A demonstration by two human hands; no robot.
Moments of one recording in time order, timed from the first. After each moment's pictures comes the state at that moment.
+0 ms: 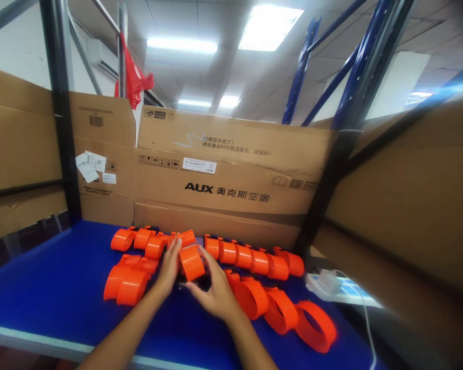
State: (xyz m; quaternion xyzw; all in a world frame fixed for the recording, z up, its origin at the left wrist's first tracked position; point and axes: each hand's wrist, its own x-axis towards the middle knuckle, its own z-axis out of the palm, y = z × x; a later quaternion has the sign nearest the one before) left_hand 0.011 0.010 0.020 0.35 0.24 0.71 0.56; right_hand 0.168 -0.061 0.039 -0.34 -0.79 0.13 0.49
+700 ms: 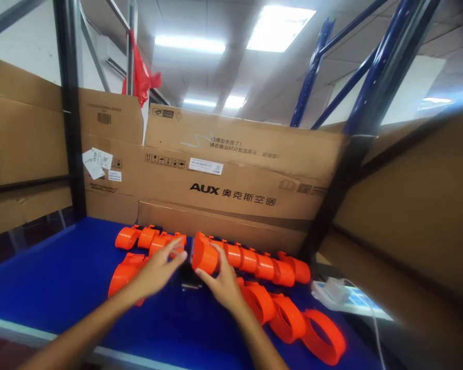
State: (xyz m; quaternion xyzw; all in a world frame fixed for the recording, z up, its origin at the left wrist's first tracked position) left_hand -0.058 -0.019 0.051 0.70 0.39 0.50 0.33; right_hand 0.172 -0.037 0.045 -0.44 -0.72 0.20 0.49
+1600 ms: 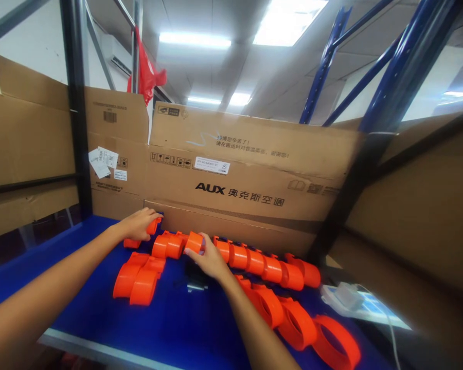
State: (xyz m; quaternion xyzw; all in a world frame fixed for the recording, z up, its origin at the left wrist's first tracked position) left_hand -0.188 0.099 0.105 0.88 0.46 0.12 -0.08; right_hand 0.129 0.035 0.046 -0.44 -0.74 0.27 0.43
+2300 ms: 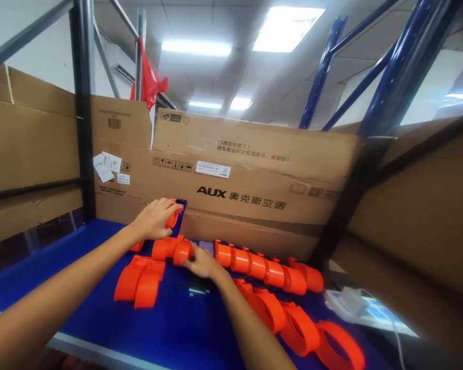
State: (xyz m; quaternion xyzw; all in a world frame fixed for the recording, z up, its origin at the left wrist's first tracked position) left_hand -0.124 0.039 0.168 0.87 0.41 0.24 -0.17; right_hand 0.115 0.041 0.053 -0.44 -0.82 0.23 0.29
